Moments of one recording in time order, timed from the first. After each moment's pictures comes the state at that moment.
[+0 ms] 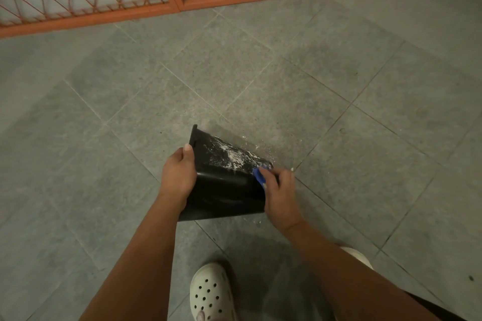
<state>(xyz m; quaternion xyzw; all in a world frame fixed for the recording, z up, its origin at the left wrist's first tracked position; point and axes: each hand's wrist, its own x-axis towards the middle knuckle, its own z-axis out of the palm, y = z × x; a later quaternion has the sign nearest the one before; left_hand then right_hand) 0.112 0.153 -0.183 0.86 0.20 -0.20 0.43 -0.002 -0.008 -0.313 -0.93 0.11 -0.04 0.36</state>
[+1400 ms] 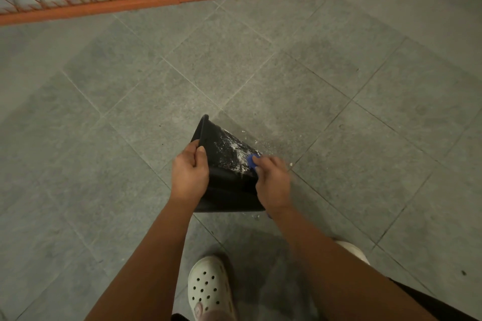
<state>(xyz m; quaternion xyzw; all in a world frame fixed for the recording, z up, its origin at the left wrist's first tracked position) 0.095 0.150 -0.201 0.91 0.07 -0.11 0.40 0.028 0.008 -0.290 -0.89 0.20 -0.05 0.41</state>
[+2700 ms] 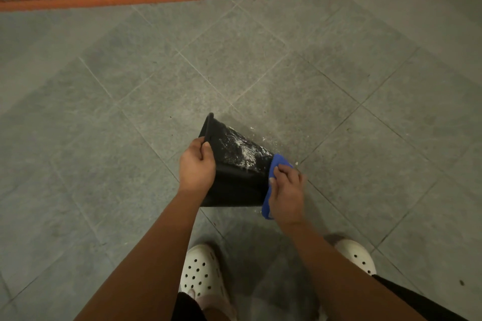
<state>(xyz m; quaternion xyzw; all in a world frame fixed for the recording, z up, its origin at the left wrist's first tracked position) 0.083 0.157 -0.203 0.89 0.13 -0.10 0.42 -0.014 0.004 -0.300 -0.92 0.18 -0.07 0.35</state>
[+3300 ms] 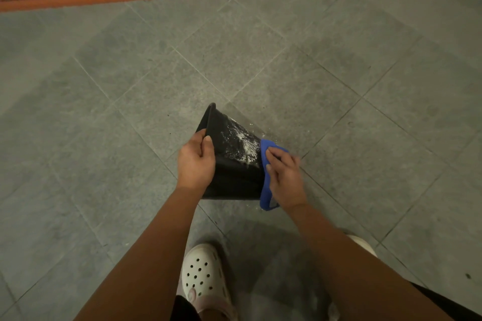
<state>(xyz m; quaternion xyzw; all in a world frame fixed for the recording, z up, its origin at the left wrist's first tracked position) 0.088 0.158 -0.205 0.90 0.06 -0.09 0.43 0.010 -0.010 -0.301 -0.91 0.11 -0.01 0.40</state>
